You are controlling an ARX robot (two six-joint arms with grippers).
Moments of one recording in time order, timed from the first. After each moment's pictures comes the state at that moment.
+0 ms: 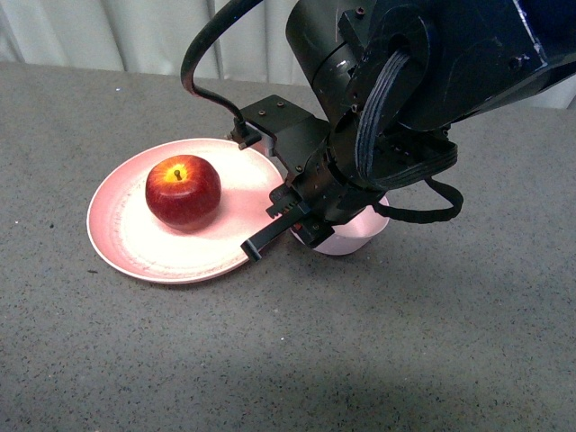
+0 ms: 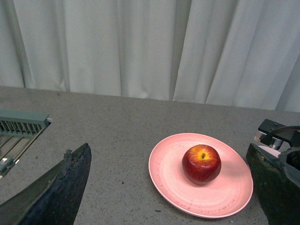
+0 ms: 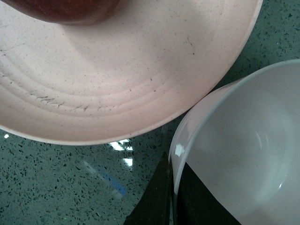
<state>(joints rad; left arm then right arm) 0.00 0.00 0.02 0.00 0.00 0.00 0.55 2.21 1.29 -0.14 -0.12 -0.23</state>
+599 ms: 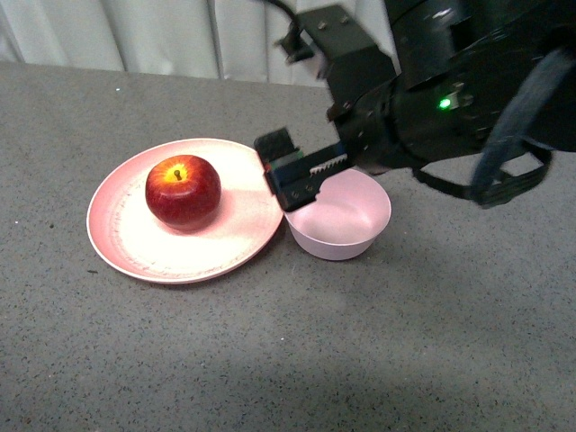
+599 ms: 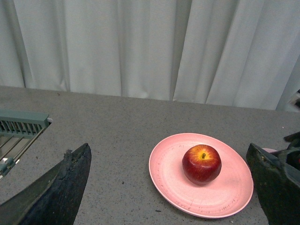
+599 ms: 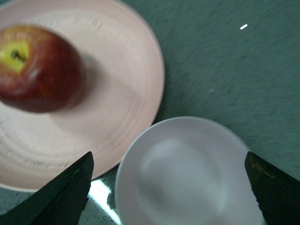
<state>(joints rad) 0.00 0.00 0.02 0.00 0.00 0.00 0.49 2.03 1.06 0.27 -0.09 -0.11</state>
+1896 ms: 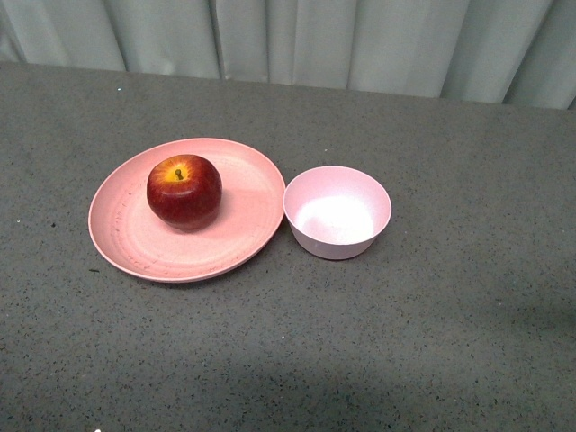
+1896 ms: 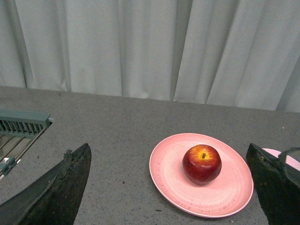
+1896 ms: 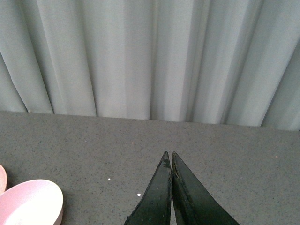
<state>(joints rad) 0.00 0.00 0.02 0.00 0.00 0.00 0.13 1.24 0.14 1.08 0.13 -0.01</state>
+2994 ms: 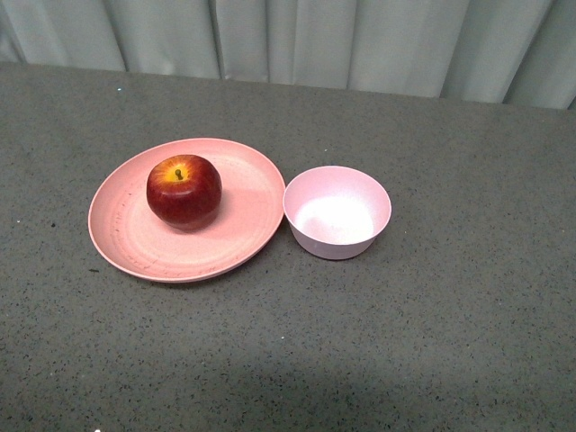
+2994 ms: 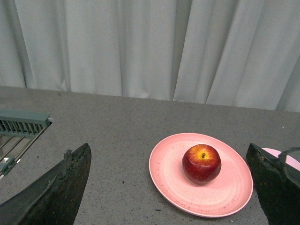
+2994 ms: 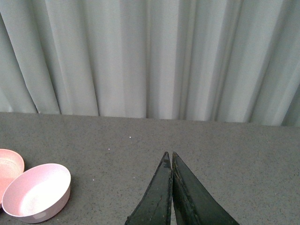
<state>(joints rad) 0.00 0.00 0.02 0.00 0.00 0.00 0.00 0.38 0.01 0.38 0.00 -0.01</state>
